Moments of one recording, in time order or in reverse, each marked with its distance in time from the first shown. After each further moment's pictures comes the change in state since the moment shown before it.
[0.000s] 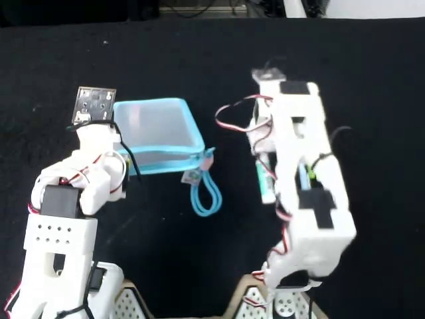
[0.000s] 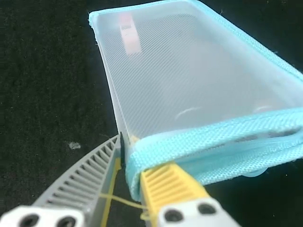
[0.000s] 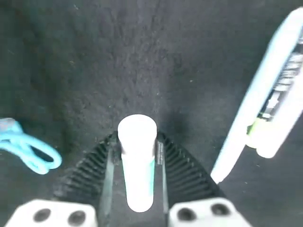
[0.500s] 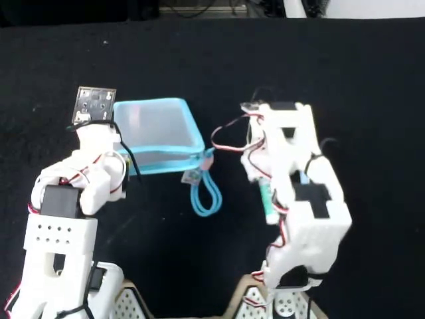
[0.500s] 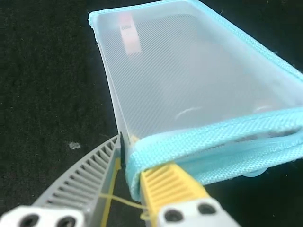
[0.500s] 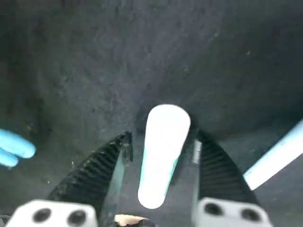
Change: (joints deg) left arm 0.0 0.0 0.0 0.0 0.0; right arm -0.9 8.4 11.3 -4.6 3.6
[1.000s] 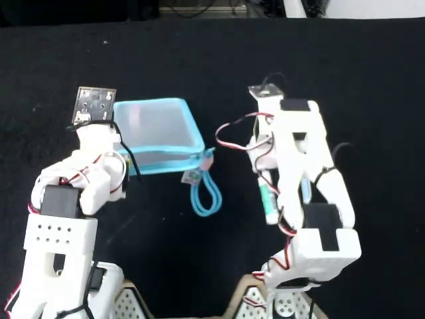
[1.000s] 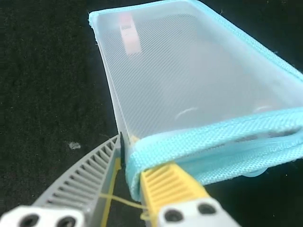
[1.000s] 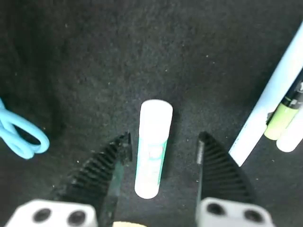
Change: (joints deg) left arm 0.0 0.0 0.0 0.0 0.0; right arm 1.1 -13.1 4.4 -1.6 0.6
